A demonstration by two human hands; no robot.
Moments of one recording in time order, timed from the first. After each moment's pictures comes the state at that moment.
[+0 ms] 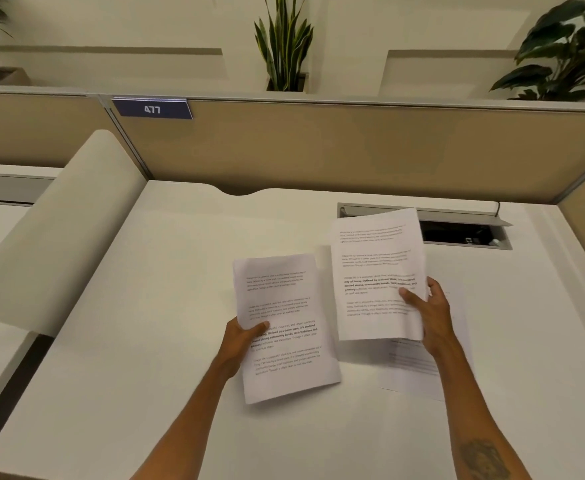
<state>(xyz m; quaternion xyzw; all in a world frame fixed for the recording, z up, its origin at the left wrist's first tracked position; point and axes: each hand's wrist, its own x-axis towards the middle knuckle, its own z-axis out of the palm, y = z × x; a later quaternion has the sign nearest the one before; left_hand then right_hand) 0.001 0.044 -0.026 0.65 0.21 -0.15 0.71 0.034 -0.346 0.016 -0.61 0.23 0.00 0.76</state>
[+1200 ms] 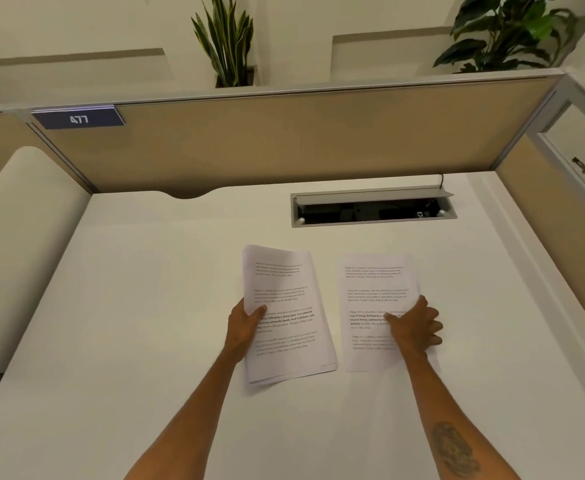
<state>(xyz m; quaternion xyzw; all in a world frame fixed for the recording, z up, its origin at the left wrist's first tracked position) 0.022 -0.045 -0.036 0.75 0.09 -0.12 0.64 -0.017 -0.386 -0.034 -0.83 0.47 0.07 0.29</state>
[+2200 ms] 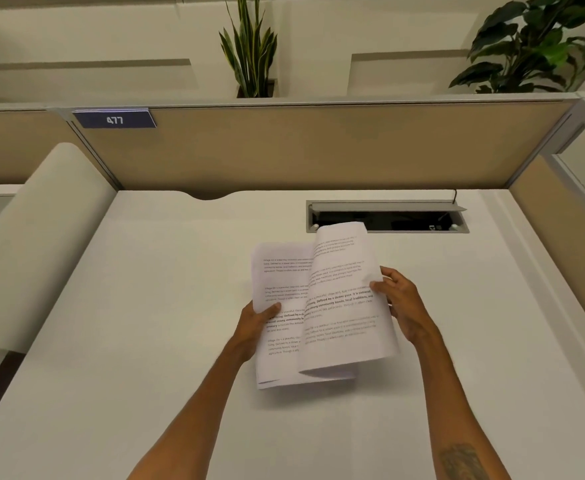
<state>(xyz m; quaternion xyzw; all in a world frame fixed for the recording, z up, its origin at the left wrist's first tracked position) 0.011 -0.043 -0.005 0.60 0.16 -0.22 0.75 0.001 -0.354 0.069 -0.68 0.19 0.08 0.71</state>
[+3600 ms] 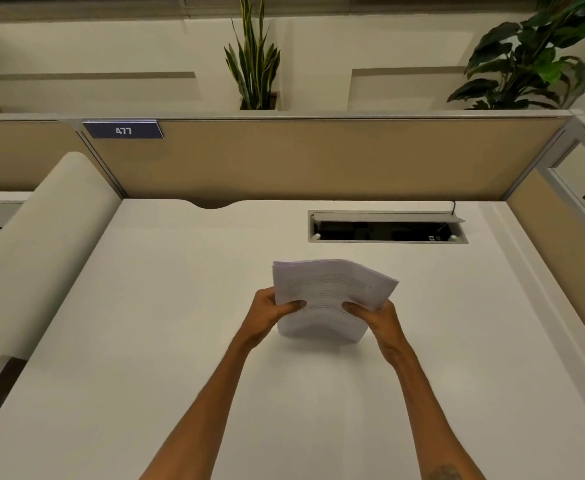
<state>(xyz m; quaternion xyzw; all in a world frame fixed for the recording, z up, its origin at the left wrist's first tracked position) 0.024 -0.064 0.063 0.70 -0.02 -0.15 0.70 -0.014 -0.309 0.063 -0.68 0.13 0.02 0.72</state>
